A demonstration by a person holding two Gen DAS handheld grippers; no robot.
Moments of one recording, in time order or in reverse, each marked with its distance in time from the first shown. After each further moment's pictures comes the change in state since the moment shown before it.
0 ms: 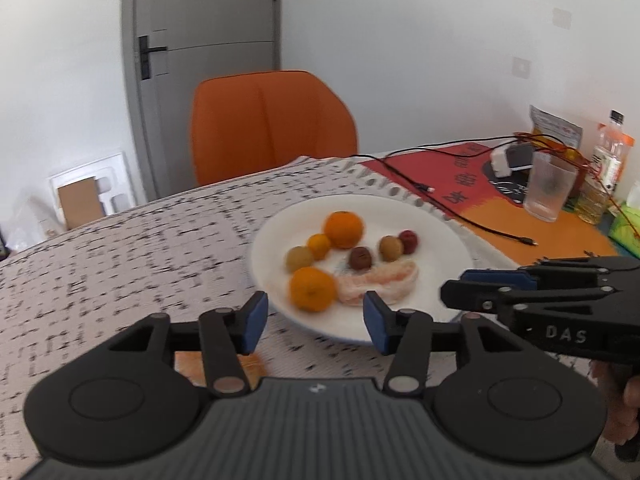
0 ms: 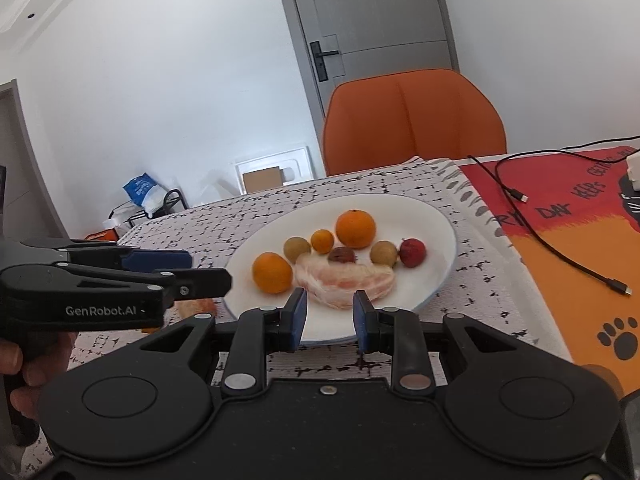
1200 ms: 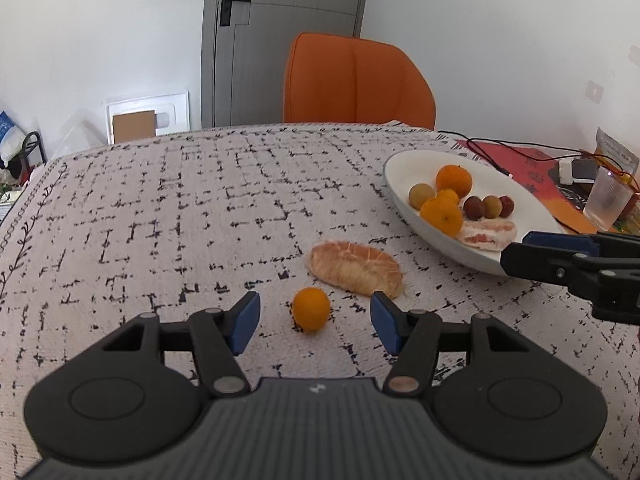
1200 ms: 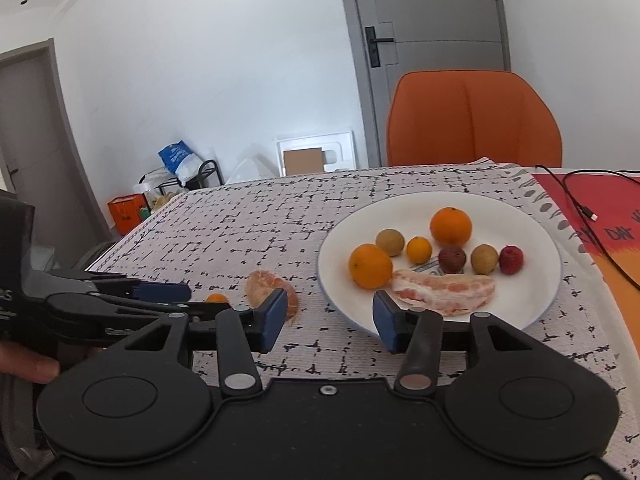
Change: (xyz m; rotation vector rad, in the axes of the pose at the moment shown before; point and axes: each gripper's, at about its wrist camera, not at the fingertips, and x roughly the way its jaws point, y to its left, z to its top) left arm -0.011 0.081 -0.055 -0.203 0.079 0.090; right arm 0.021 0.067 0.002 -0.117 0.056 0.080
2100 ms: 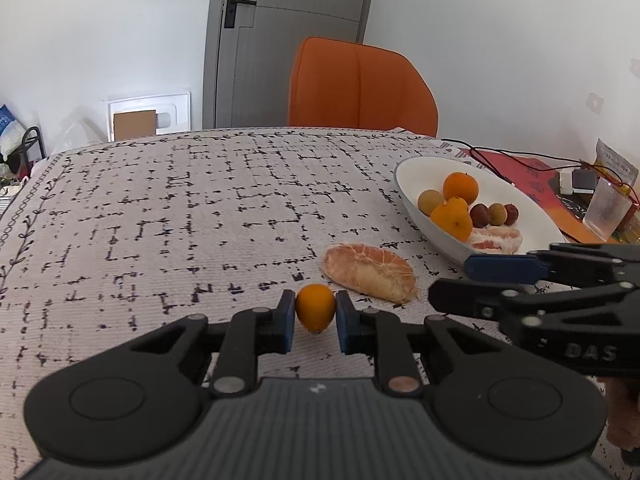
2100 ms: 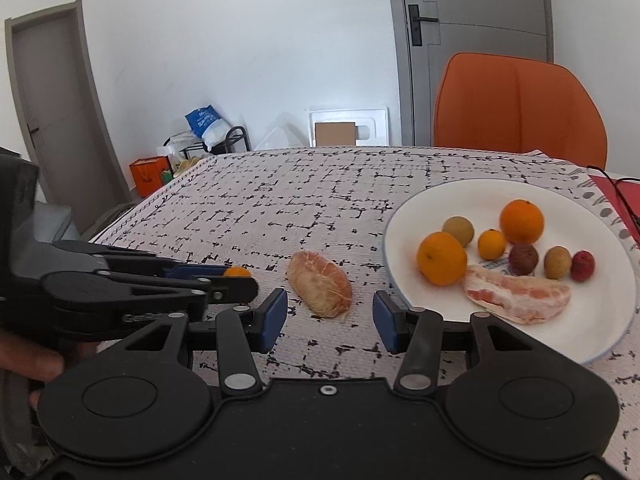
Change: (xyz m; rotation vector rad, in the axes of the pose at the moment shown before) left arm -0.004 0.016 -0.002 -0.024 -0.026 -0.009; right arm 0.042 0.035 0.001 -0.086 0.080 0.058
